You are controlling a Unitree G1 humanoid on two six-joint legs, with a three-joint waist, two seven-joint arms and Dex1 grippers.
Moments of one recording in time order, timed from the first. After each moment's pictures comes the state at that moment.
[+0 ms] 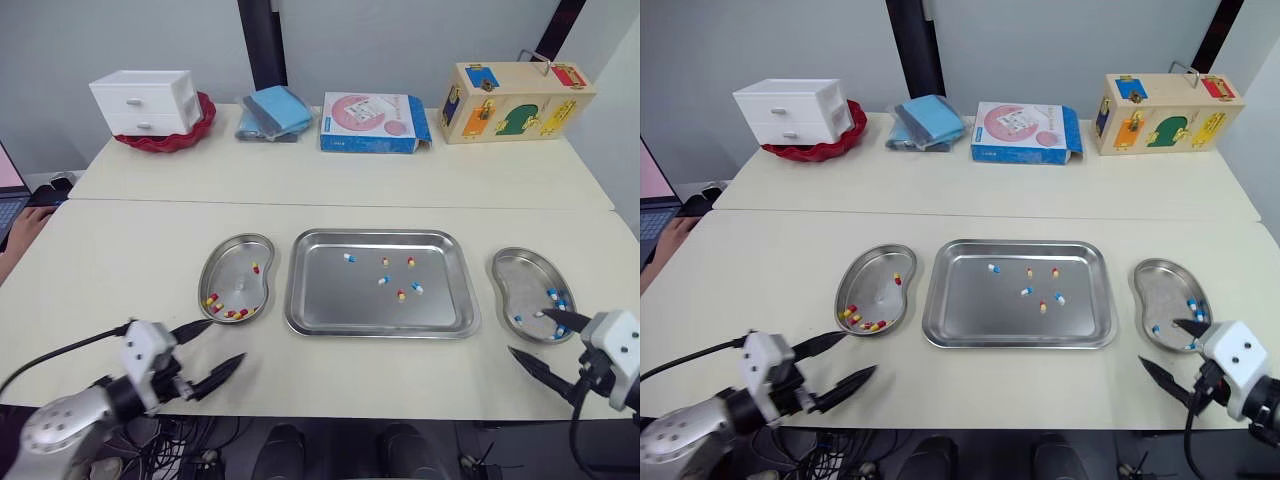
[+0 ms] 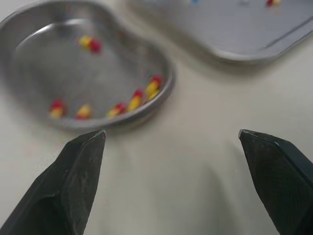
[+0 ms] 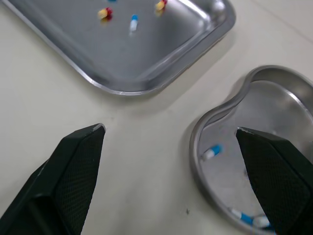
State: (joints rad) left arm 0.47 0.70 0.42 -0.29 -0.48 0.18 -0.89; right arm 0.53 -0.74 -0.58 -0.49 0.33 0.28 0.95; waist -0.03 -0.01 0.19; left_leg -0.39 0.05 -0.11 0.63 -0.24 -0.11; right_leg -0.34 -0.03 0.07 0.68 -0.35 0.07
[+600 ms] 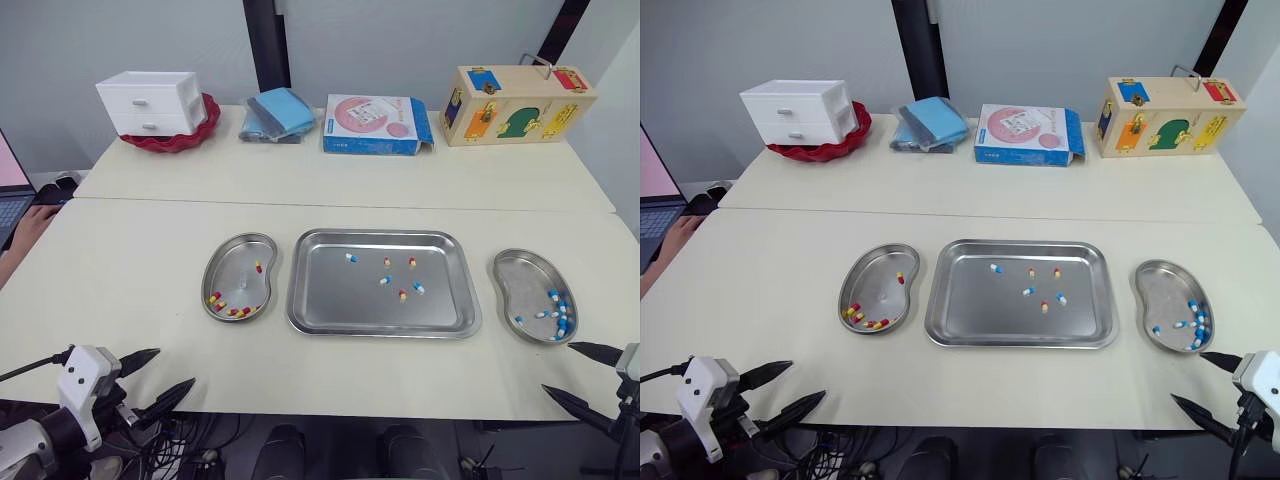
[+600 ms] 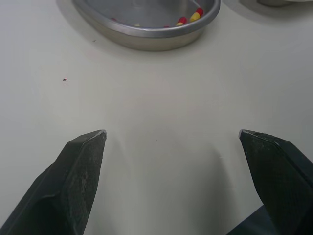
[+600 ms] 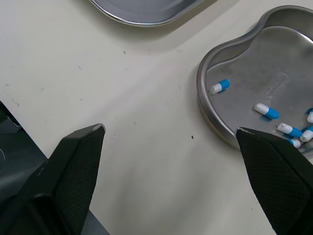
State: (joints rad) left arm 0.58 0.70 0.52 -0.29 -0.50 0.23 -0.95; right arm 0.62 -0.78 -0.65 -0.33 0.33 0.14 1.09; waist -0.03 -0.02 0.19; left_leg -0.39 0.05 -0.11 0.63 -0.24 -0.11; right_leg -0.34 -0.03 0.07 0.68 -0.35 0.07
